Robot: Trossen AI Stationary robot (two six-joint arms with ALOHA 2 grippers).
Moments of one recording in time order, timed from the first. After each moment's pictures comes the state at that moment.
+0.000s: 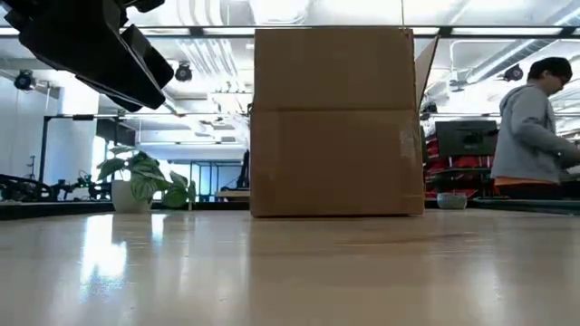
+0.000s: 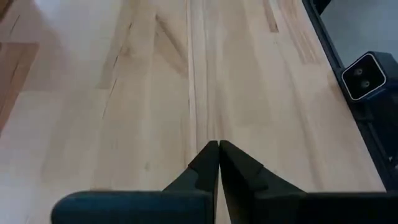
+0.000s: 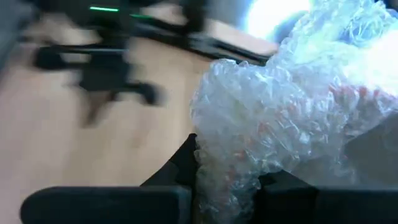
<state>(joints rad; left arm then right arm) -0.58 1.44 0.77 -0.04 -0.32 -0.45 0.24 1.88 2.26 -1.14 0.48 -0.12</state>
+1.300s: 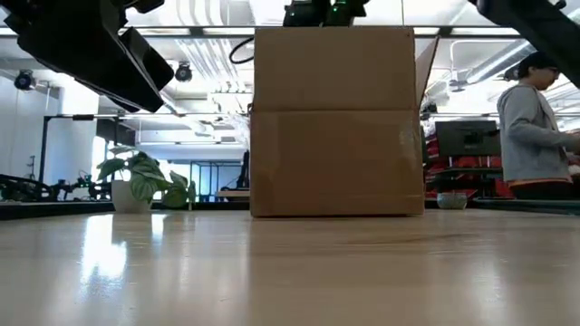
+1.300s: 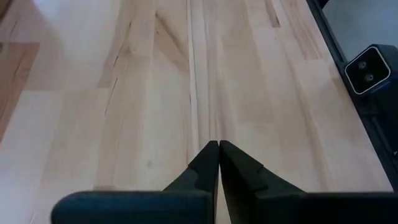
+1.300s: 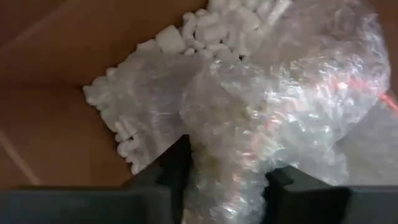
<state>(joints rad) -0.58 1.44 0.77 -0.06 -0.32 -0.44 -0.40 2.19 2.21 -1.37 0.01 0.18</state>
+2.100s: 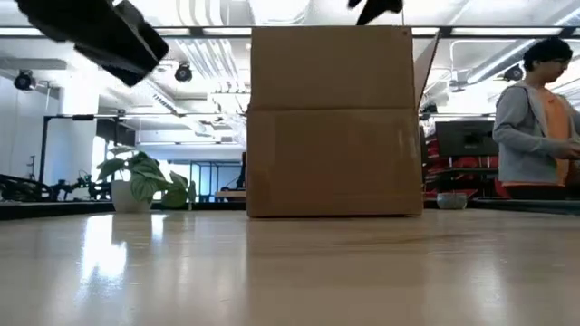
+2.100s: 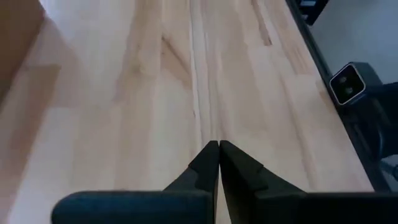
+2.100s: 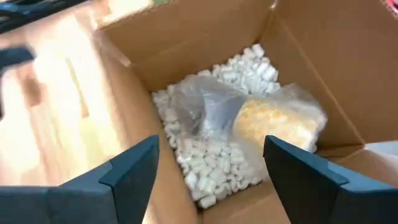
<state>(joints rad) -0.58 1.28 0.77 -0.16 -0.36 -0.37 -0.27 1.68 2.11 -1.40 -0.01 0.11</state>
